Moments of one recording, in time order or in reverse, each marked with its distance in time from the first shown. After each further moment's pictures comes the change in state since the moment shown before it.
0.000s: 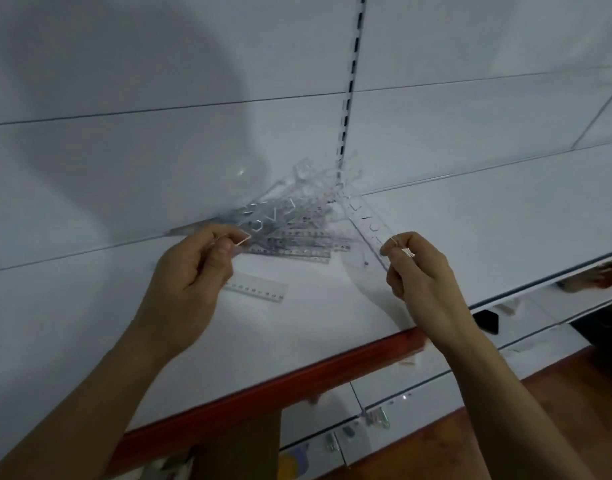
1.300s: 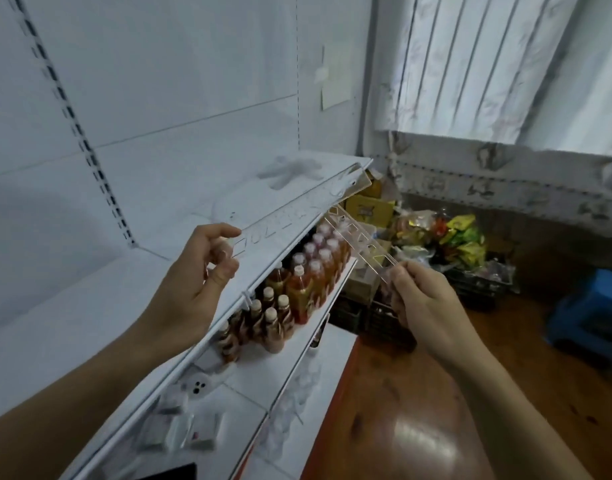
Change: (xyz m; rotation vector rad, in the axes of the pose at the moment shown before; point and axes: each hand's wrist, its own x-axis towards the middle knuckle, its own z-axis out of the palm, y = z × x) left_hand 0.237 0.236 0.769 -0.202 -0.625 0.474; right_hand 0.060 0.239 -0.701 -0.110 0.651 0.168
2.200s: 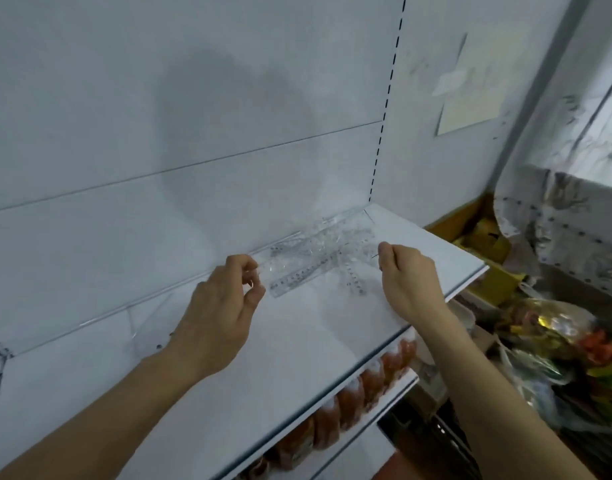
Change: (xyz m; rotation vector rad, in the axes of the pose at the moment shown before) left_hand 0.304 -0.167 0.122 0.539 0.211 -0.395; right_hand 0.531 0.090 0.069 -0.408 -0.238 -0.251
